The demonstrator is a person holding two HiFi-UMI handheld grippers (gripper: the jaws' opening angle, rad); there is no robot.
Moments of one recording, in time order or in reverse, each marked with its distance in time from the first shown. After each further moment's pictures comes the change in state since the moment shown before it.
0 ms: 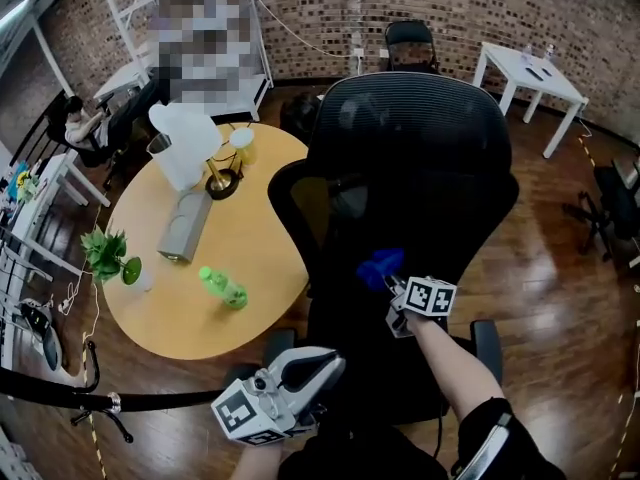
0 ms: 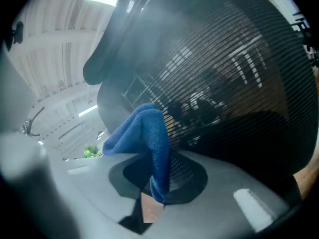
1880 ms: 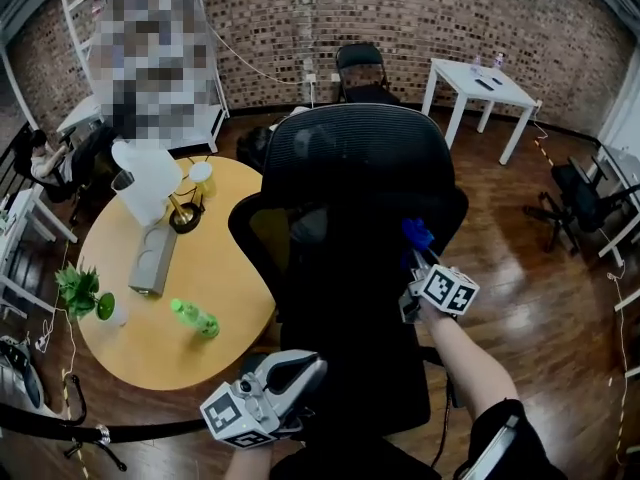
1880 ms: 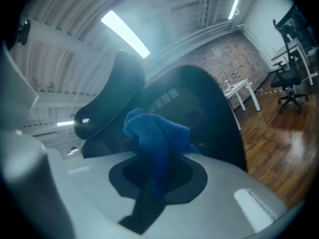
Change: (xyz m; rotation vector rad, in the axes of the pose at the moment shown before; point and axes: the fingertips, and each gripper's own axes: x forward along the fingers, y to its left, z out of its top) left arm 0.037 -0.010 0.014 -0.057 -0.052 -0.123; right arm -0.130 -0.021 0.174 -0.098 -0.397 -0.218
